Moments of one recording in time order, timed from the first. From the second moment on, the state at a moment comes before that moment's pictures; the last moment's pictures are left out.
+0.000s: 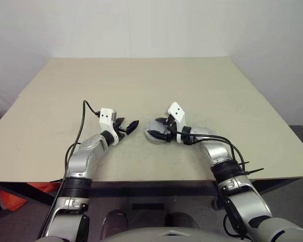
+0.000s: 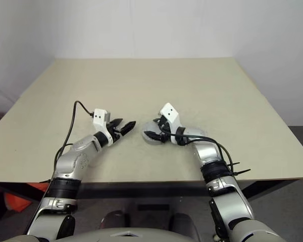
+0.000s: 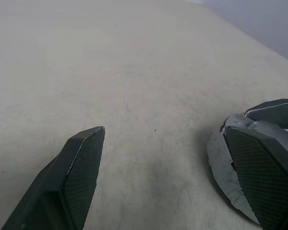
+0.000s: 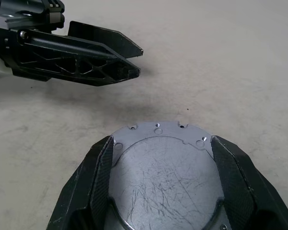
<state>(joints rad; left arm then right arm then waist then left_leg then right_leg) -0.33 0.18 0.07 0.14 -0.37 0.47 -0.48 -0.53 -0.25 0.20 0.45 0.11 0.14 0.87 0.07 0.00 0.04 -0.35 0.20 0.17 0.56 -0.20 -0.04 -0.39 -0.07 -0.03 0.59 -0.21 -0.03</state>
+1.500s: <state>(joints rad) -0.31 0.18 0.07 0.14 -0.35 0.47 -0.48 -0.60 -0.25 0.21 0.67 0.09 -0.04 0.84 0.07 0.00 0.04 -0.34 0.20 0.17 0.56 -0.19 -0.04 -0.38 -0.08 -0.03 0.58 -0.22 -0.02</state>
